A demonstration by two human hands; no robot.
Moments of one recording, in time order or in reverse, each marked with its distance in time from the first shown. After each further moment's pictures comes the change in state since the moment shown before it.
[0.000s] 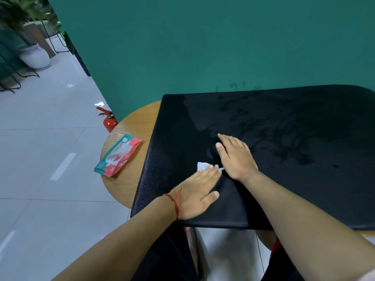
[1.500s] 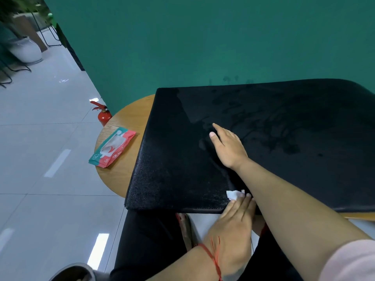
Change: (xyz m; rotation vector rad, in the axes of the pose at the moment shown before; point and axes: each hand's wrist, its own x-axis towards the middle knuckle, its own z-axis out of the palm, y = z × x) left_hand -0.022 0.157 0.066 -0.204 0.110 -0.052; right_hand -0.010 -0.009 -0.020 0.191 -0.043 0.069
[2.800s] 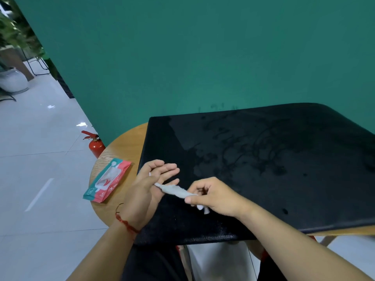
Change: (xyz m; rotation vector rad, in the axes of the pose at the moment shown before) left_hand -0.006 -0.107 -0.194 -1.406 0.560 -0.196; right_hand -0.074 -0.064 -0.021 0.671 -0.439 -0.115
